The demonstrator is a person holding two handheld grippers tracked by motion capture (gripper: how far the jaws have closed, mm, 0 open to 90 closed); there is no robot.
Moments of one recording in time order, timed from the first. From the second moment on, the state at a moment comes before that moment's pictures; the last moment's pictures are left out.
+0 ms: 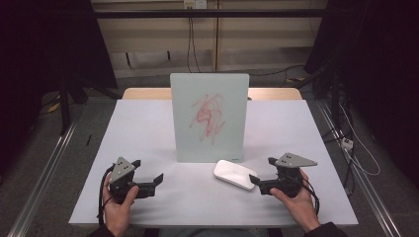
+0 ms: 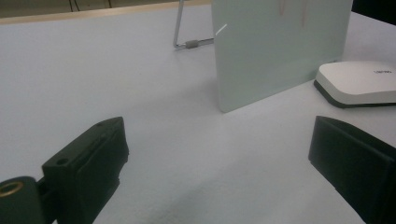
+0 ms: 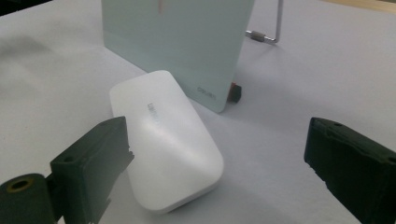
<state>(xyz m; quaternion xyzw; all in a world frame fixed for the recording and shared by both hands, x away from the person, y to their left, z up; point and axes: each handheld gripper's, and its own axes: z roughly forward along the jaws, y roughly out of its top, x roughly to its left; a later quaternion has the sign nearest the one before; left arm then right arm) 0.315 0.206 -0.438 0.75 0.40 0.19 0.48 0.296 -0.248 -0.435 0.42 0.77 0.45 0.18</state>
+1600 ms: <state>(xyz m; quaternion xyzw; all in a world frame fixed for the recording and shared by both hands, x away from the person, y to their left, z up) 0.316 0.205 -0.441 0.76 0.40 0.19 0.48 0.347 -0.181 -0.430 0.30 0.90 0.32 0.09</state>
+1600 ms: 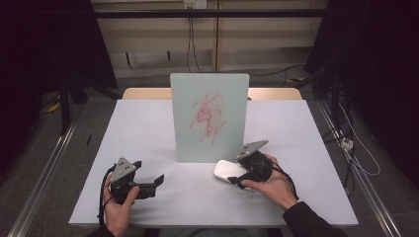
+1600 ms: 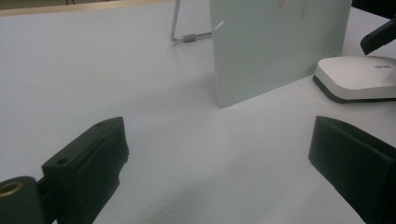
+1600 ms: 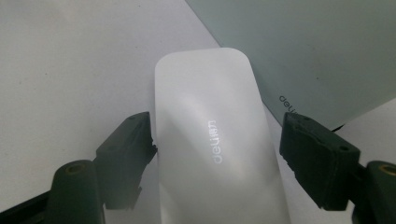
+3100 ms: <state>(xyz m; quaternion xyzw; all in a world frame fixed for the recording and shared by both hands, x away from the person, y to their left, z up) 0.316 0.205 -0.440 0.76 0.40 0.18 0.47 0.353 -0.174 -0.428 0.26 0.92 0.28 0.07</state>
